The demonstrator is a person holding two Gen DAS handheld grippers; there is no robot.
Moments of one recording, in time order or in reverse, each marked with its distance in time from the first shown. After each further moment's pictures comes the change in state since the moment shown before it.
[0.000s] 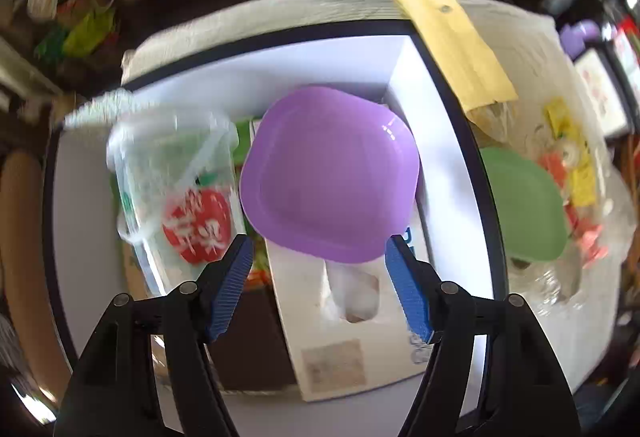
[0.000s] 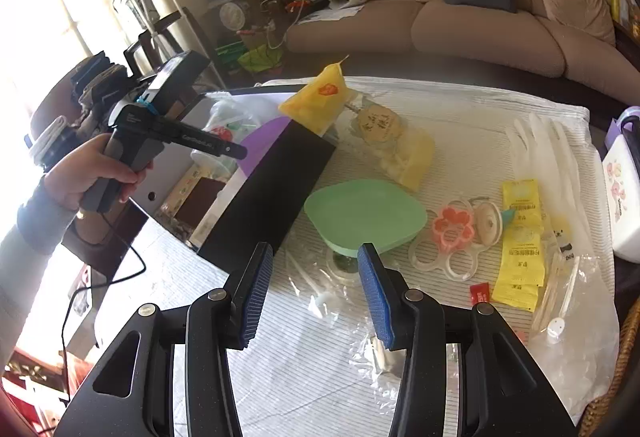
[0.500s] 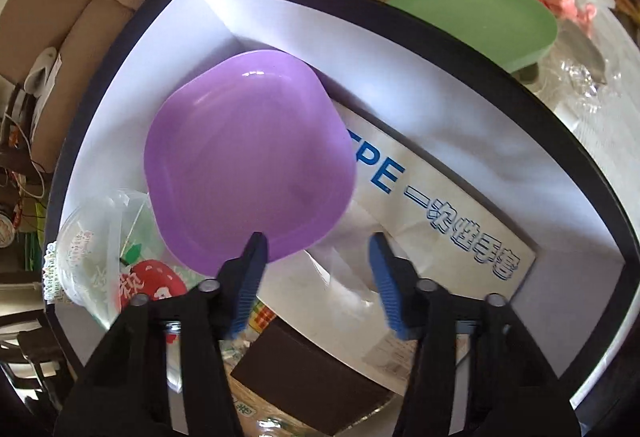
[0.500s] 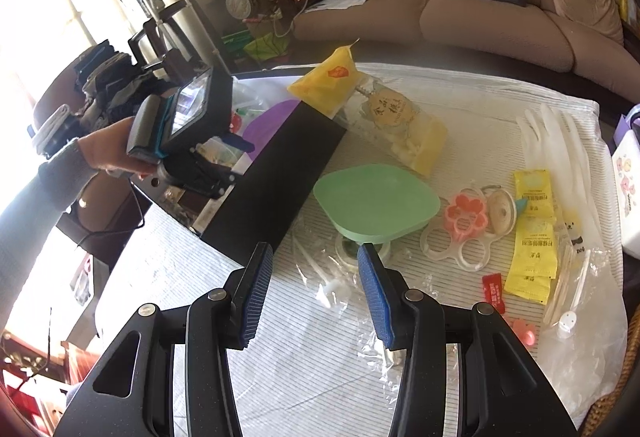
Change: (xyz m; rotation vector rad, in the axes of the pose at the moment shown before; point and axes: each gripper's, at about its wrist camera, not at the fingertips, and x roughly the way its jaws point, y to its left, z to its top) left arm 0.051 -0.069 -0.021 0.631 0.053 0.029; right arm 0.011 0.004 -0.006 -0.011 0.034 0.015
